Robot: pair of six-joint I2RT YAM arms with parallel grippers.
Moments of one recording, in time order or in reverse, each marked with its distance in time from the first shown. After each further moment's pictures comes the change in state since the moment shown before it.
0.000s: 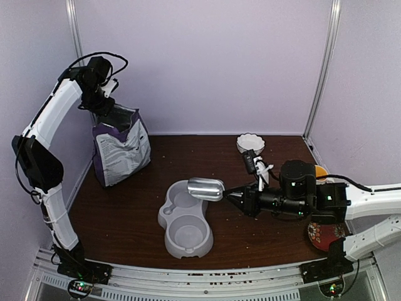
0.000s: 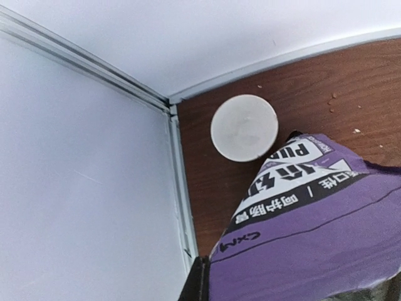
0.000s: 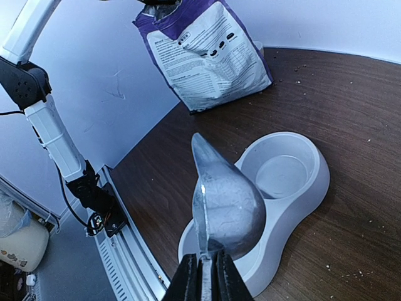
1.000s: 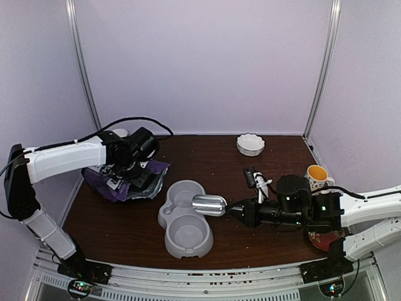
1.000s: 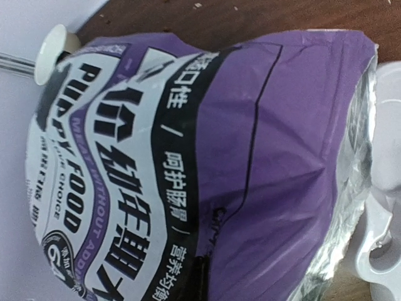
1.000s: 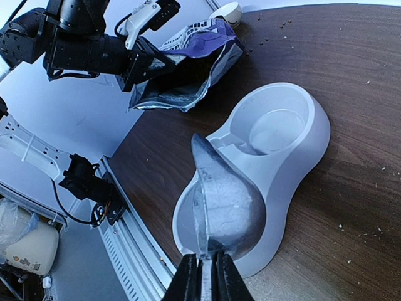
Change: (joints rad) left arm -0.502 -0.352 -1.000 0.362 -0.108 -0.371; right arm 0.002 -0.006 -0.133 0.059 -0.032 0.154
